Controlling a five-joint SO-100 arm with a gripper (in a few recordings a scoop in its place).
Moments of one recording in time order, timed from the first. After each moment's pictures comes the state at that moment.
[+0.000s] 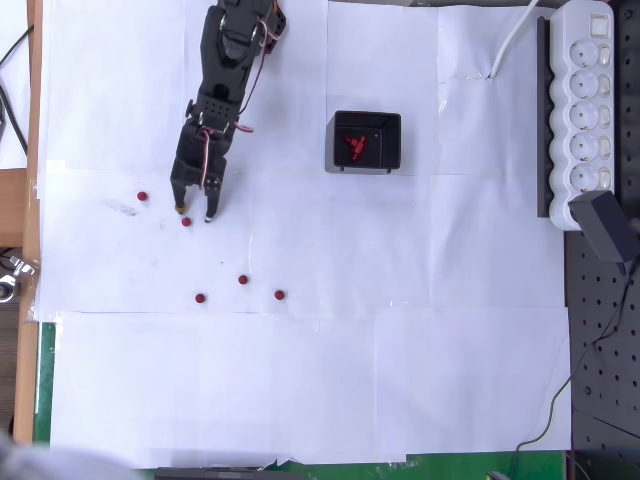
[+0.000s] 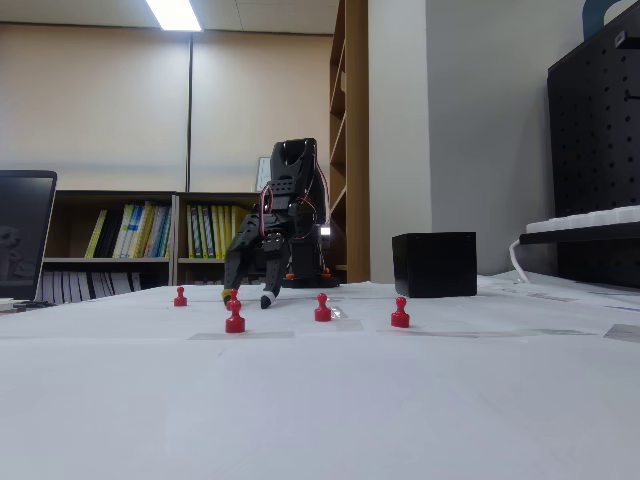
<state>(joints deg) 18.2 97.7 48.1 -13.3 -85.4</state>
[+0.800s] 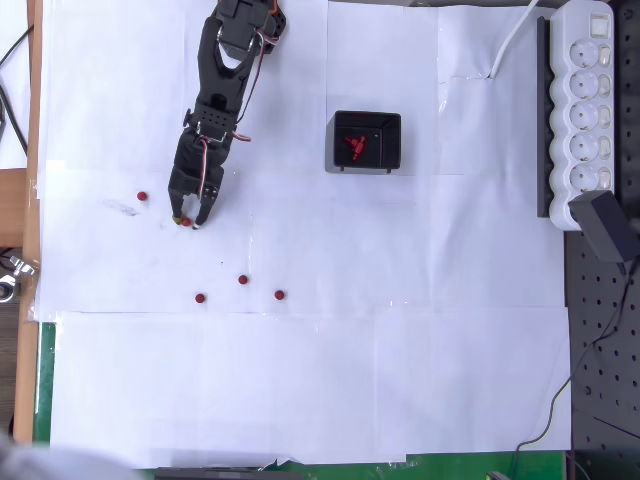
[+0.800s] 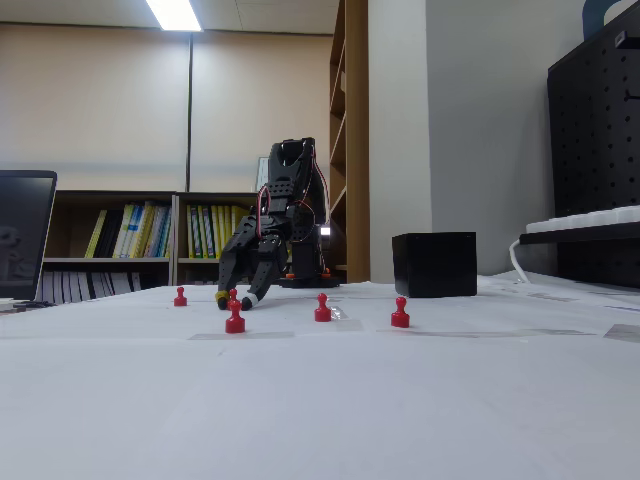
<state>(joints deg) 18.5 100.7 51.0 -13.5 -85.9</state>
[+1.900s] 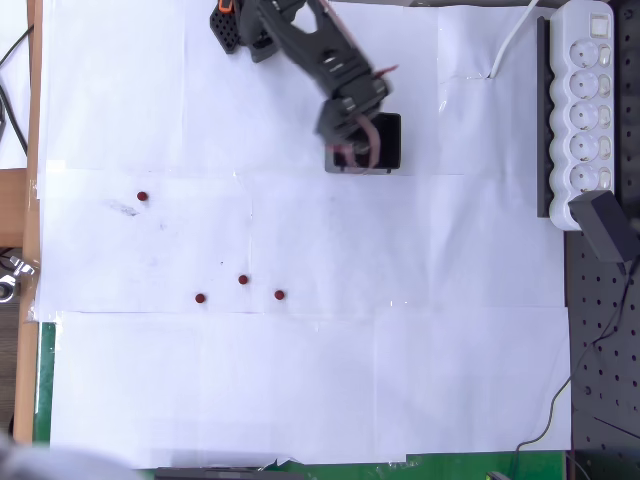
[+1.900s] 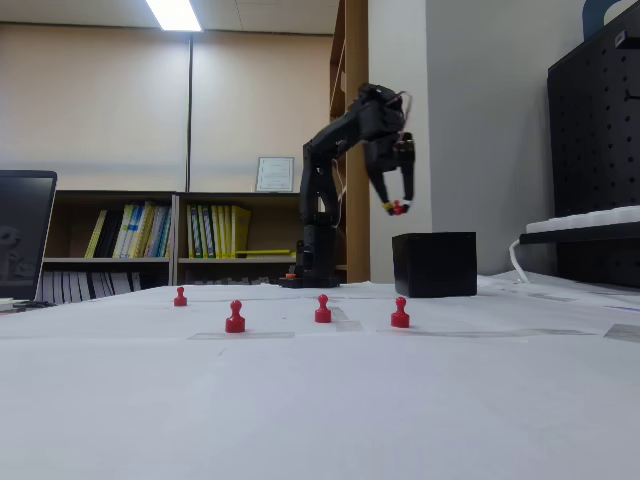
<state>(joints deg) -40.9 82.4 104.7 93.9 -143.1</state>
